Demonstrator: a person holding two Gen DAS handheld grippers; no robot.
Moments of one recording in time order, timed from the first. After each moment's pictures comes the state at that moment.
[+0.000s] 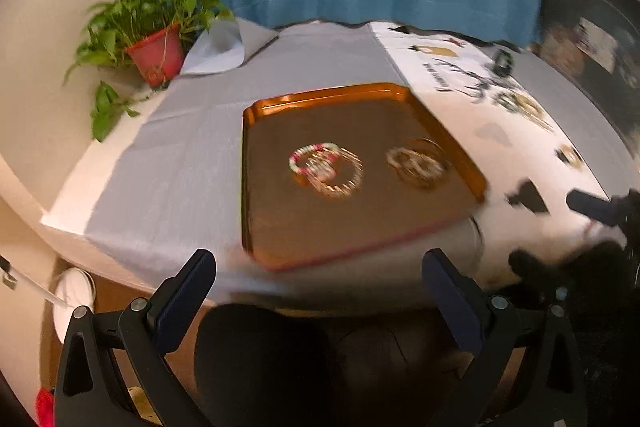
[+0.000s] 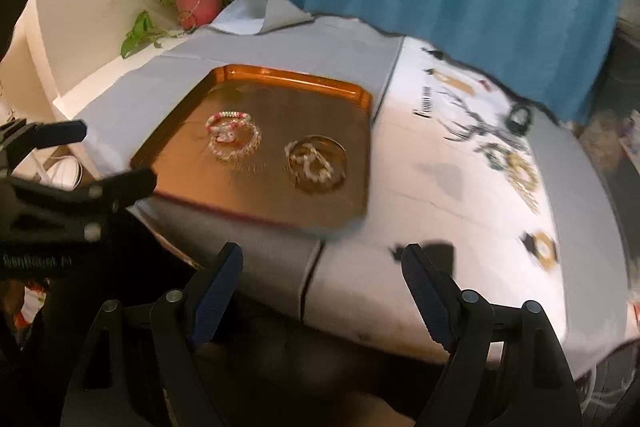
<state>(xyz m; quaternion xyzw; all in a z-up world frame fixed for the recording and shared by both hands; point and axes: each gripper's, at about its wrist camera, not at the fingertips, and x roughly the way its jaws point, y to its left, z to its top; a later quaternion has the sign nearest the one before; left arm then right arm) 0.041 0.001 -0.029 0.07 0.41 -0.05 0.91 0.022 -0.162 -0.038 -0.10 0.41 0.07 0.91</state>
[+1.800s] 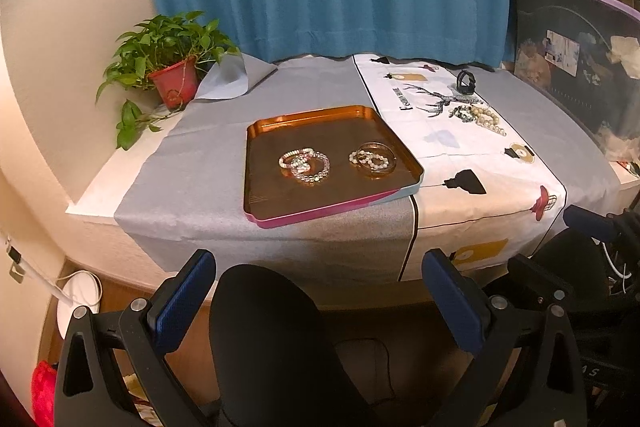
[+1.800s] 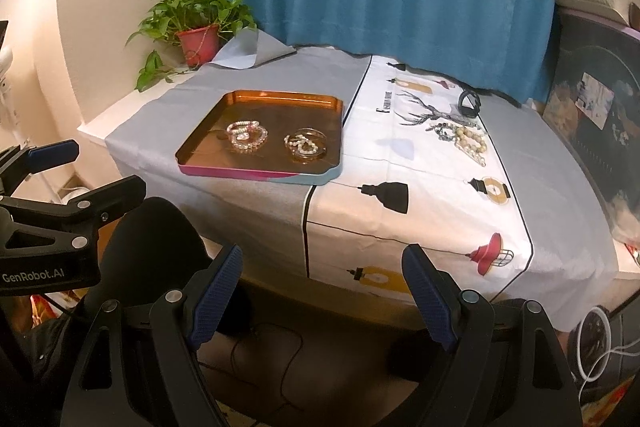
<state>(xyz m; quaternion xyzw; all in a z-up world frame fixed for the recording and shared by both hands) -0.058 -0.016 0.007 0.07 0.36 -0.05 0.93 -0.083 -0.194 -0.004 -0.06 0.37 0.06 0.93</state>
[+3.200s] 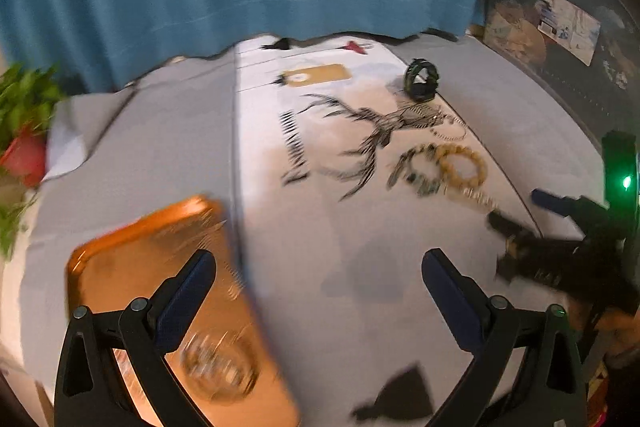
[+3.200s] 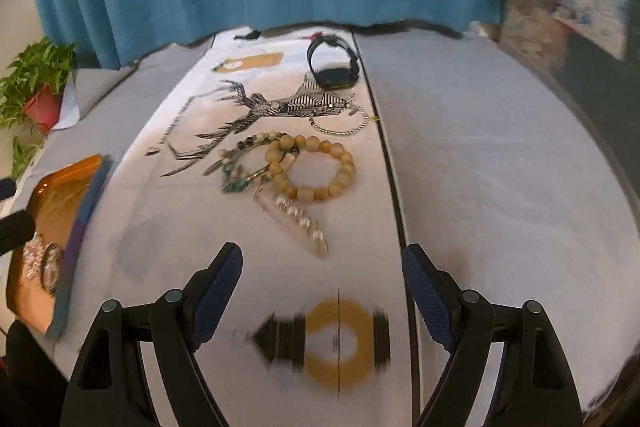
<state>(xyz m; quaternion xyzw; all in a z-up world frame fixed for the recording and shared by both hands) 0.230 -0.226 -0.029 0.11 0.43 -0.17 0.88 0.207 -0.449 -0.088 0.04 0.44 -0.03 0.90</state>
